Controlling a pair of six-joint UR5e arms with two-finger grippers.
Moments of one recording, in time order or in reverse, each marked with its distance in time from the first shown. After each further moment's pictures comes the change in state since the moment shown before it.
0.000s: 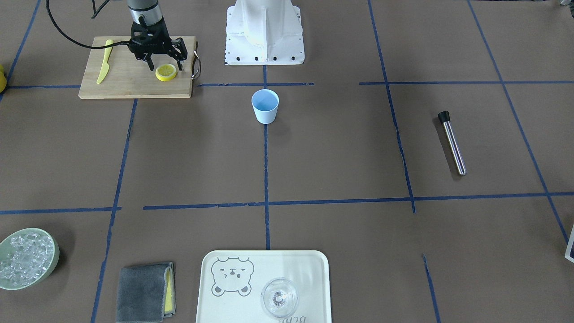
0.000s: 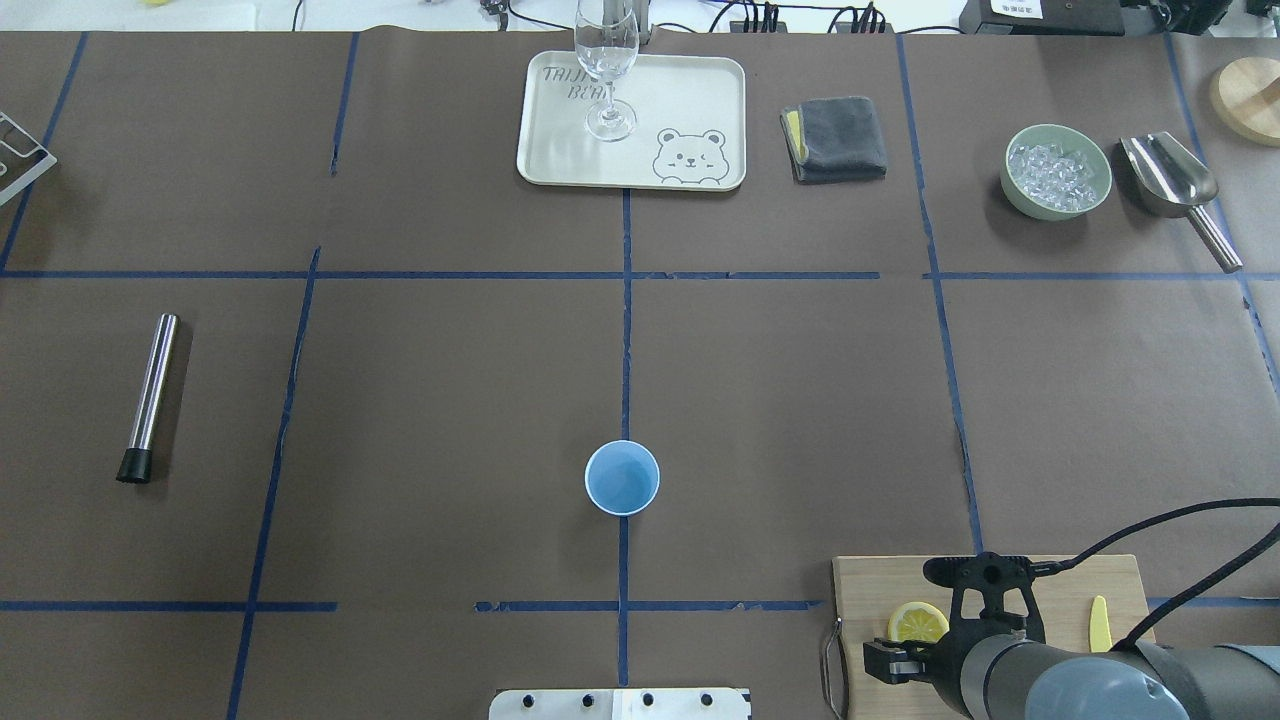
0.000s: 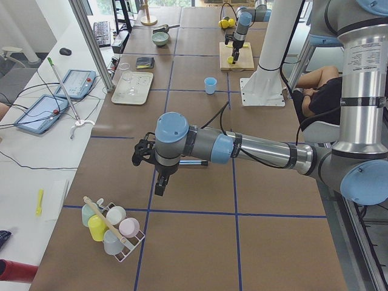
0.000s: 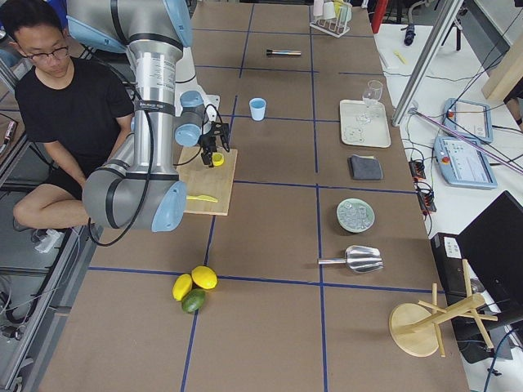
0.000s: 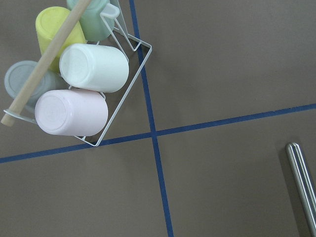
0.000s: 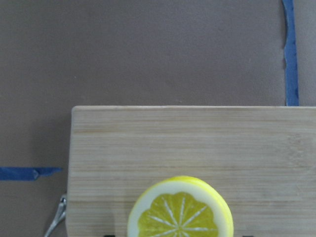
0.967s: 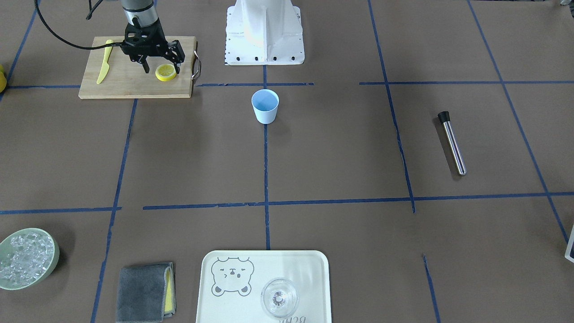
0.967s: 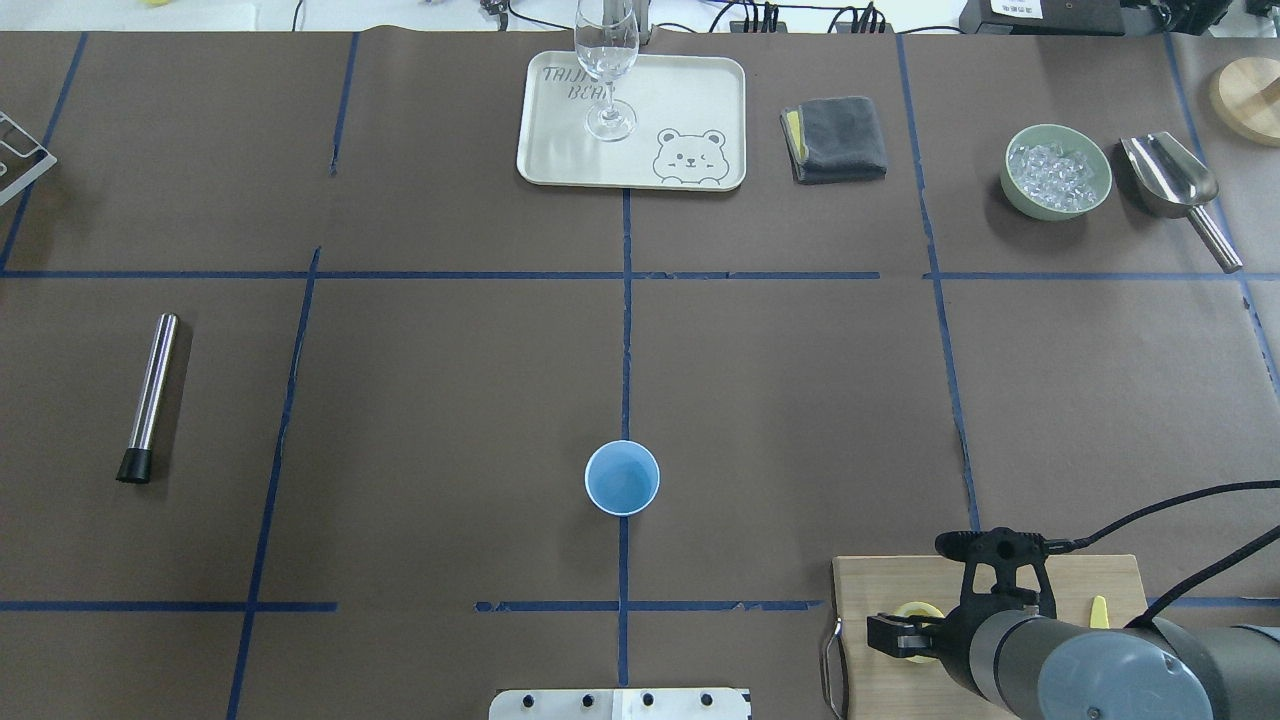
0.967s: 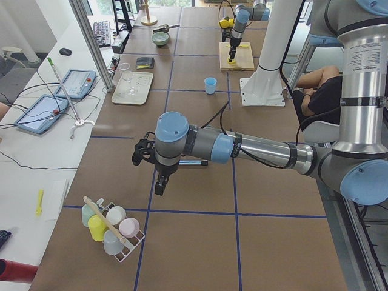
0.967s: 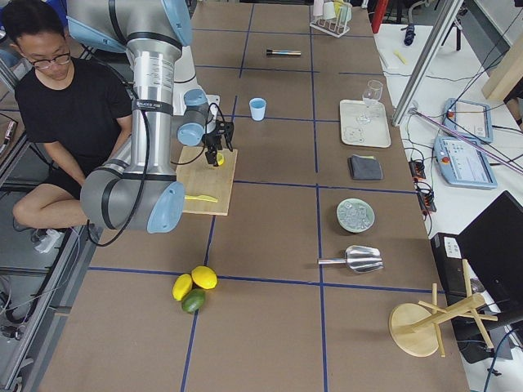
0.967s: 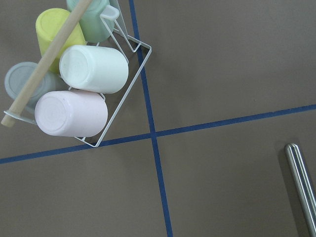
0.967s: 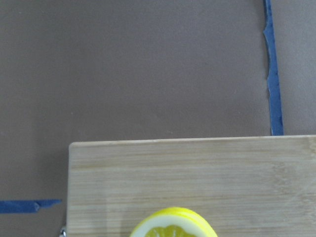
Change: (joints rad) left arm 0.000 0.001 -0.007 0.001 0.000 -0.003; right arm 0.034 -0.009 0.013 0.001 0.003 0.003
